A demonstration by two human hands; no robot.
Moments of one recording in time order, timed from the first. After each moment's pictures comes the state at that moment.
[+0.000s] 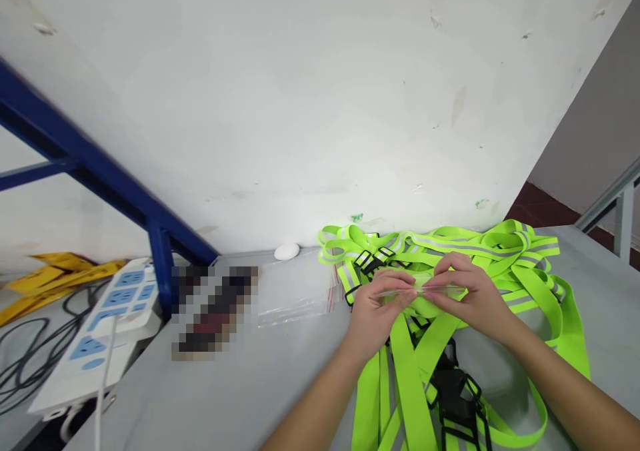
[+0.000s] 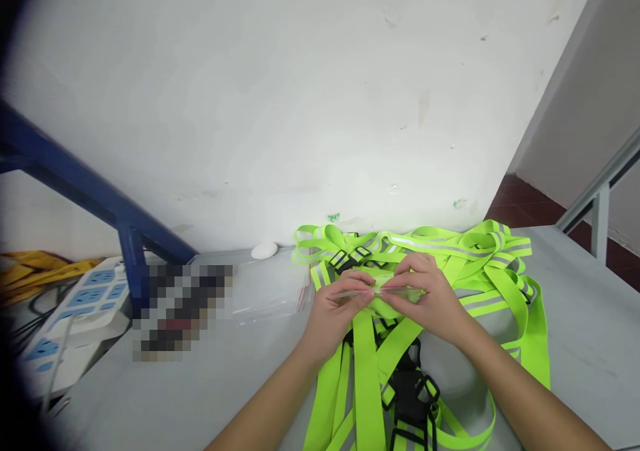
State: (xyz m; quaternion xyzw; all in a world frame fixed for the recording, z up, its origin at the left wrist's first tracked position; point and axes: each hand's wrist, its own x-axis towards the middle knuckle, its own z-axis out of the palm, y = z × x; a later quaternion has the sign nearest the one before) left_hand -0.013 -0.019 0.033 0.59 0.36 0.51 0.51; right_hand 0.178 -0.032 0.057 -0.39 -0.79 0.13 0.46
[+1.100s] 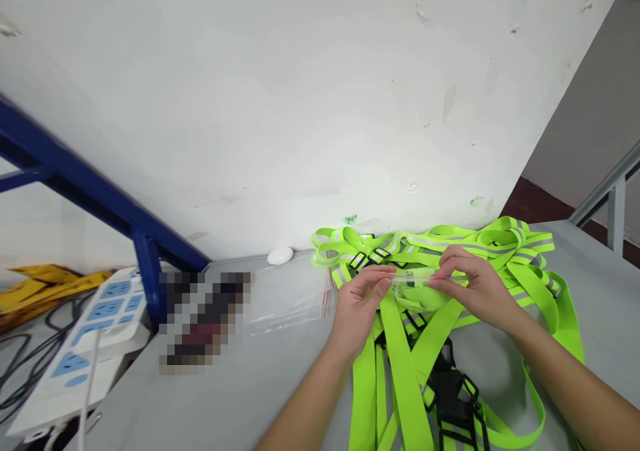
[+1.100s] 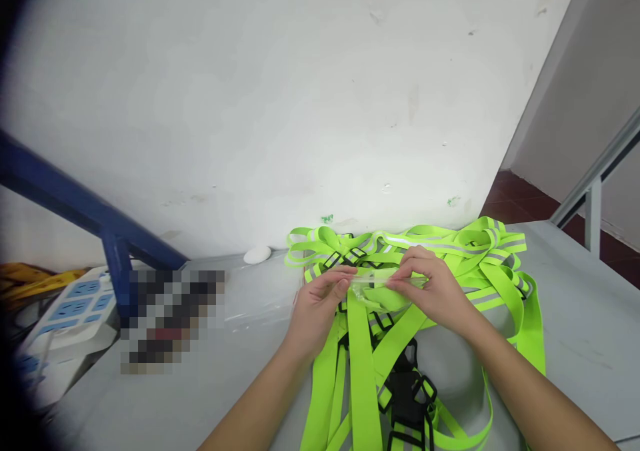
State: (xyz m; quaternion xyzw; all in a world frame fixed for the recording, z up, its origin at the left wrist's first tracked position) left_hand -0.021 -0.009 0.027 0.52 0.37 0.54 0.54; right_hand 0.189 -0.028 0.063 -0.45 -0.73 0.22 0.46
